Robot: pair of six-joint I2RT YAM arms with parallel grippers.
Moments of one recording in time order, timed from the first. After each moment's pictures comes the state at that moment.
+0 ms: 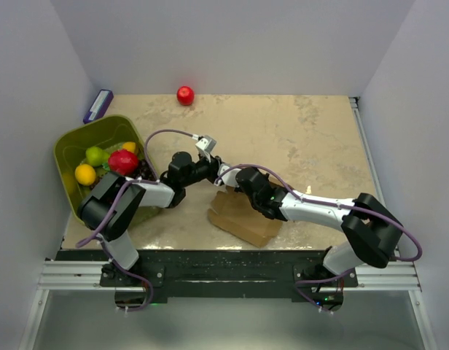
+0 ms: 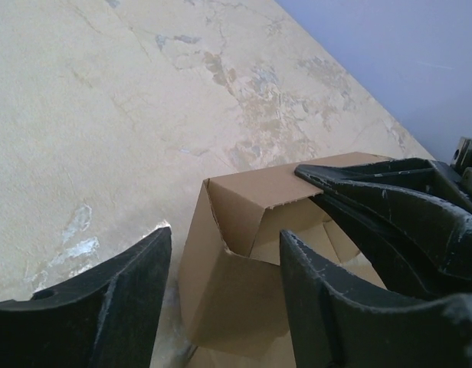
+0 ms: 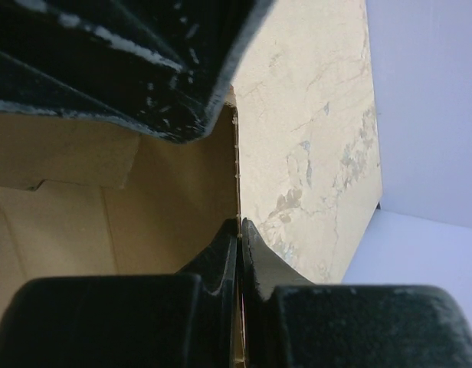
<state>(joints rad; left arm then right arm) -0.54 1.73 0.66 0.91 0.45 -0.41 0.90 1.49 0.79 0.06 0.61 -0.69</state>
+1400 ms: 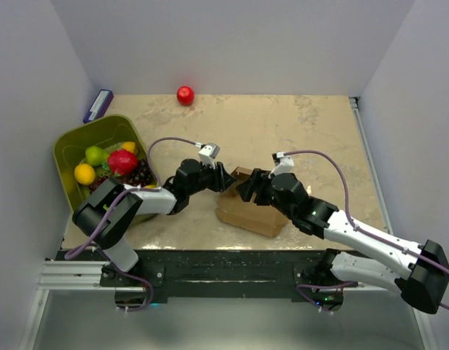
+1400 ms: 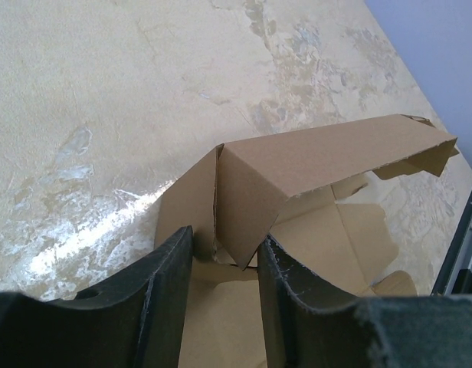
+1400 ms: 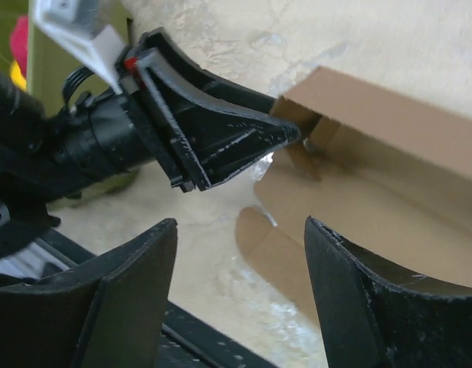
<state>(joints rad) -0.65 1.66 0.63 0.72 0.23 -0.47 0.89 0.99 0.69 -0.13 0.28 0.73</state>
